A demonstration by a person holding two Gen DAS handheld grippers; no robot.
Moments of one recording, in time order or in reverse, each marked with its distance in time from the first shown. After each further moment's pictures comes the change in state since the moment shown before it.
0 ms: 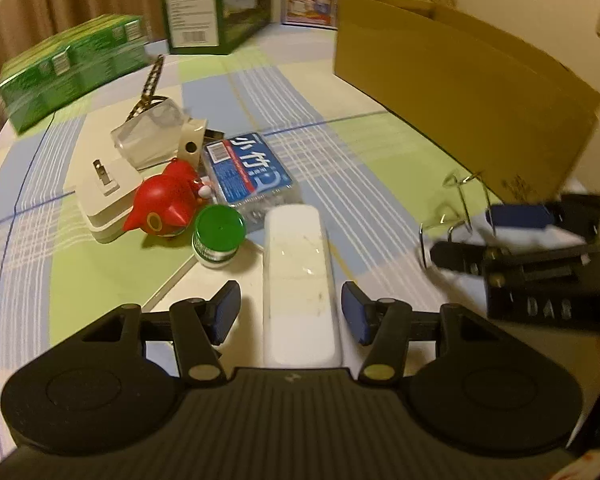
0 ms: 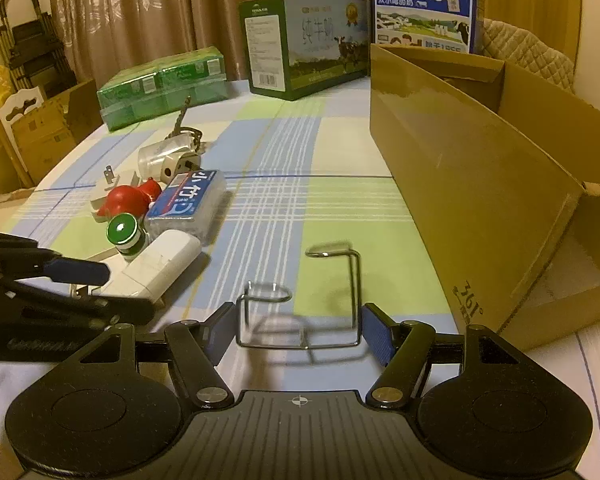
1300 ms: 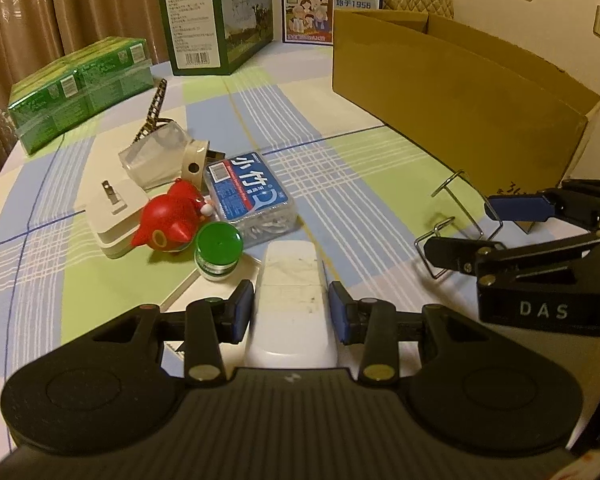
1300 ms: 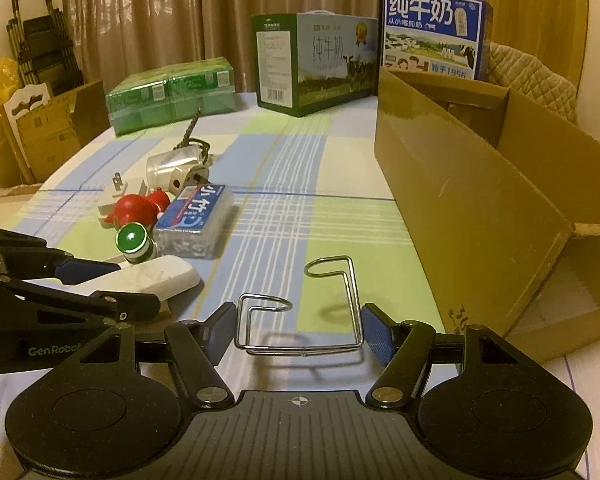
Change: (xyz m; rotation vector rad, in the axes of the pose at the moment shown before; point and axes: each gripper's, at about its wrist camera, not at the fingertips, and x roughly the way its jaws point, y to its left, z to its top) left arm -0.017 -0.014 -0.003 0.040 -0.056 0.040; right arm -0.011 0.008 0.007 -0.044 -0.040 -0.013
